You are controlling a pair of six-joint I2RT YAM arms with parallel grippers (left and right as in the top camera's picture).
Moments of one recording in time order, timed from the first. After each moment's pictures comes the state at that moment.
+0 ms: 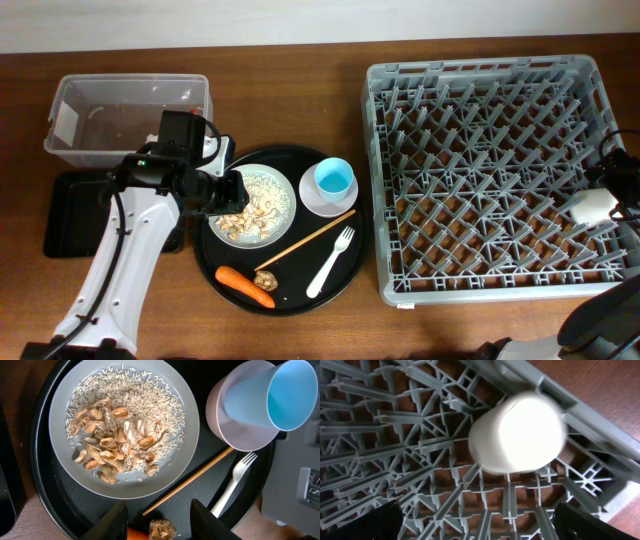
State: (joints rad) left arm -0.12 1.49 1.24 -1.04 0.25 -0.14; right arm -0.74 1.66 1.42 -0.99 -0.12 0.24
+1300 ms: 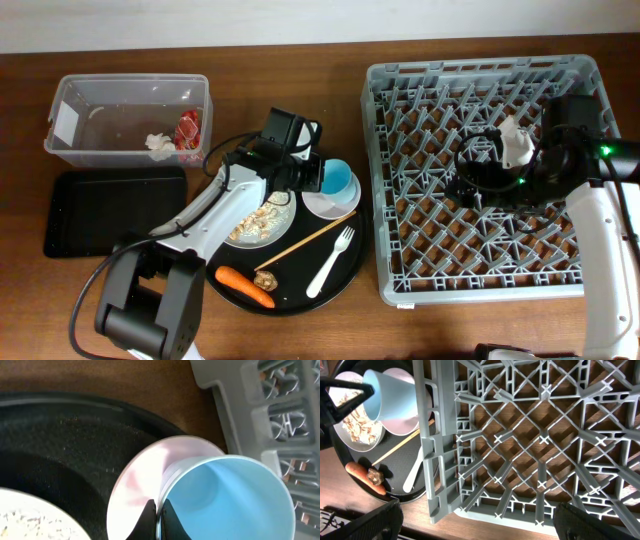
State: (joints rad) left arm -0.43 1.82 1.24 -0.47 0.26 -0.27; right arm -0.15 1.42 1.40 -1.35 -0.38 -0.05
